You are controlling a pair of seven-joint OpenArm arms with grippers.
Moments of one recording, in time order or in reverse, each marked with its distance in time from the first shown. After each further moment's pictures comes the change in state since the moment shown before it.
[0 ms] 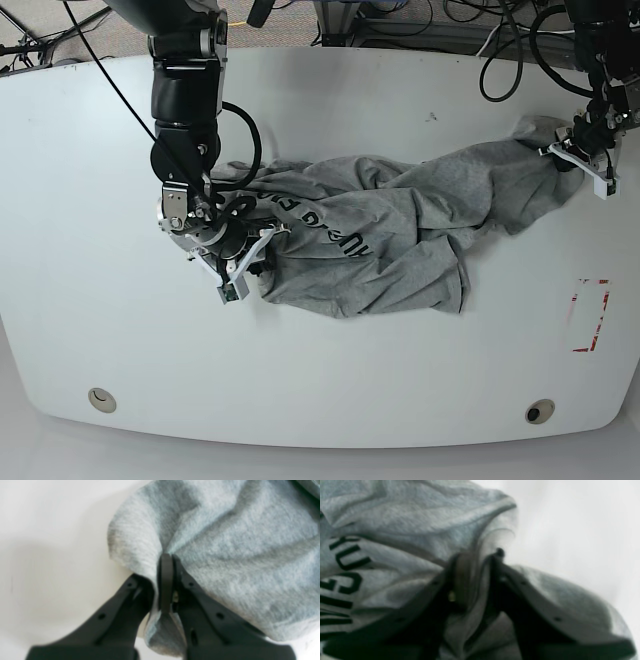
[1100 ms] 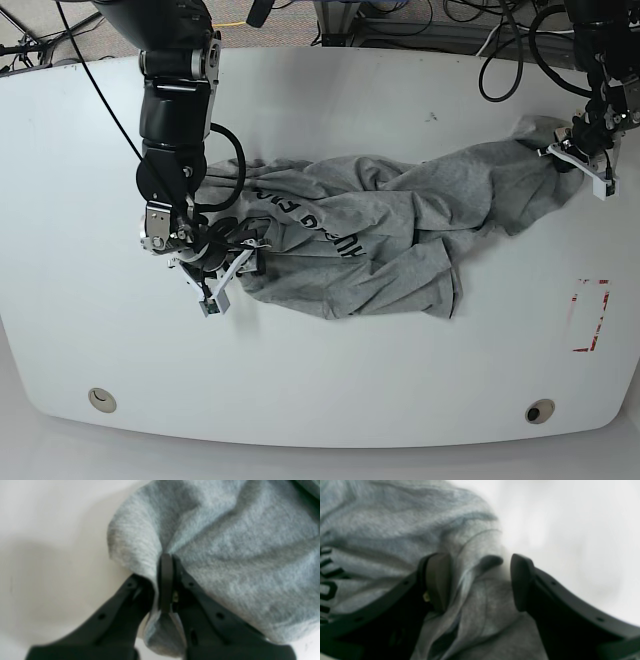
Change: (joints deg) left arm 0.0 0.0 1.2 0.0 0.0 0.1 -0.4; right arm 4.8 1.6 3.7 -3.4 -0.5 0.0 -7.3
